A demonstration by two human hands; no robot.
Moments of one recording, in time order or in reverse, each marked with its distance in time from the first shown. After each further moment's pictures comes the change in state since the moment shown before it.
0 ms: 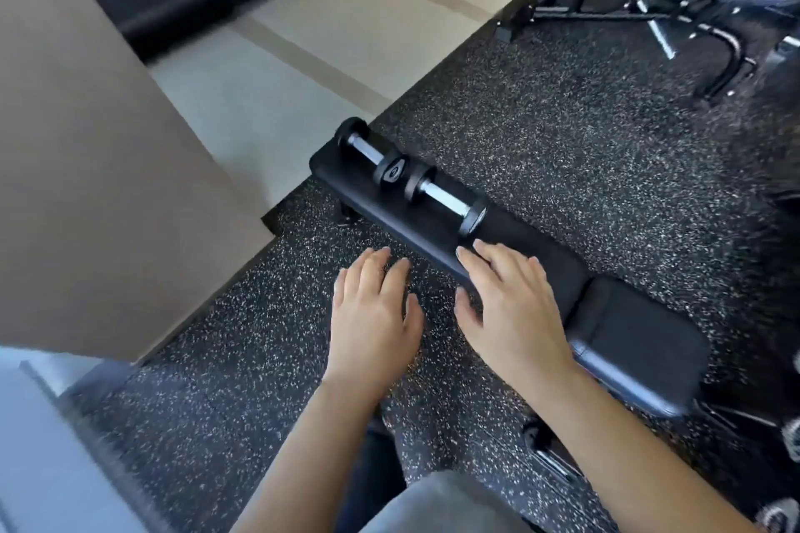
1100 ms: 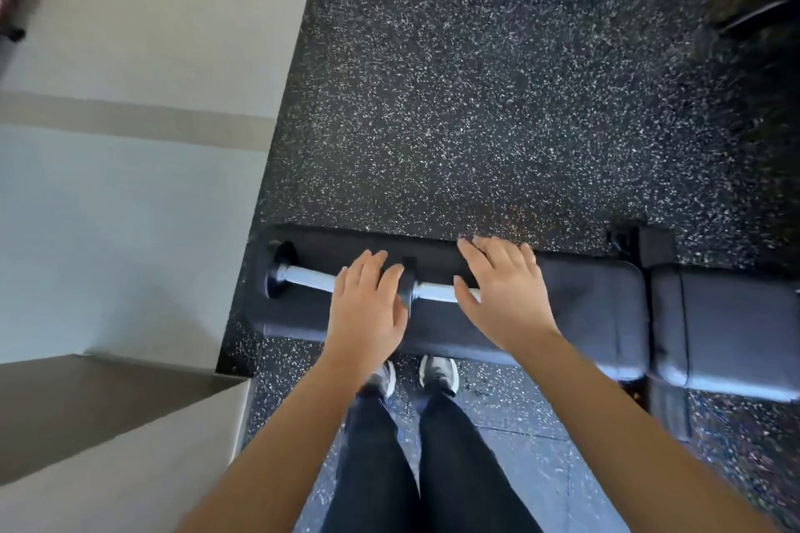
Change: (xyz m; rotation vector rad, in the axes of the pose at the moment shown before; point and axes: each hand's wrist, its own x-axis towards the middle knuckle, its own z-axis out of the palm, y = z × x) left_hand 0.437 -0.138 0.214 0.051 -0.573 0.518; right_hand 0.339 0.151 0.230 -0.092 -0.060 0.522
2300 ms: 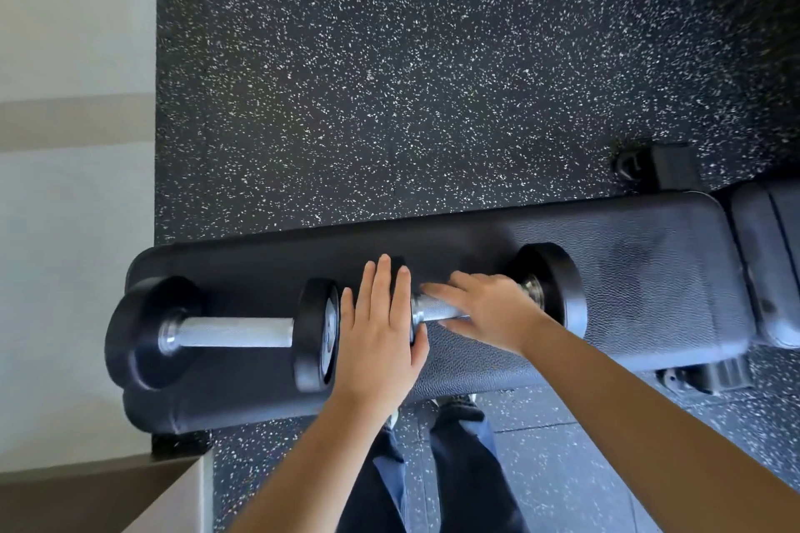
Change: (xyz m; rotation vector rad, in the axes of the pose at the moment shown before) left_hand 0.057 -0.076 0.213 0.006 -0.128 0.130; right_hand -0.003 0.082 0.265 0.096 -0.382 -0.205
